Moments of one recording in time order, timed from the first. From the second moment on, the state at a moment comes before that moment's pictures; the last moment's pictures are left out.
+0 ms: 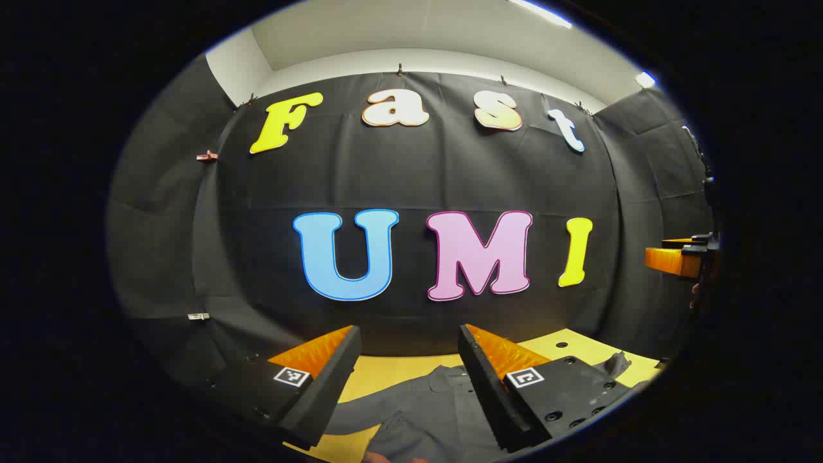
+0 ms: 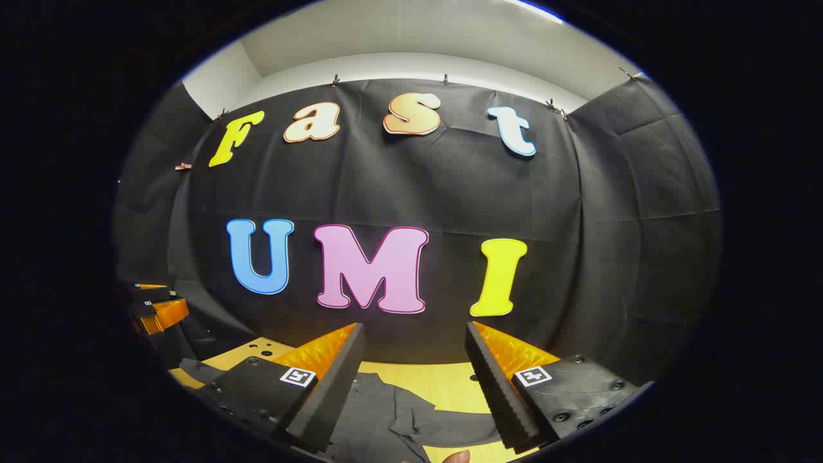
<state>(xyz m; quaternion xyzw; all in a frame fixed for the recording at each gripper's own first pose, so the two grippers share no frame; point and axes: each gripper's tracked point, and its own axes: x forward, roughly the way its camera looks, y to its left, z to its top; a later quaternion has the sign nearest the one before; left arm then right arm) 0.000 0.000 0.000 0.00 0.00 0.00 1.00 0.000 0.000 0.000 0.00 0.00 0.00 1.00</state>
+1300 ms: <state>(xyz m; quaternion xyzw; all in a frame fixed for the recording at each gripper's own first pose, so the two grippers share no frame) 0.045 -0.059 -0.027 0.01 0.05 -0.02 1.00 0.051 -0.148 -0.175 -0.07 0.14 -0.04 0.99</state>
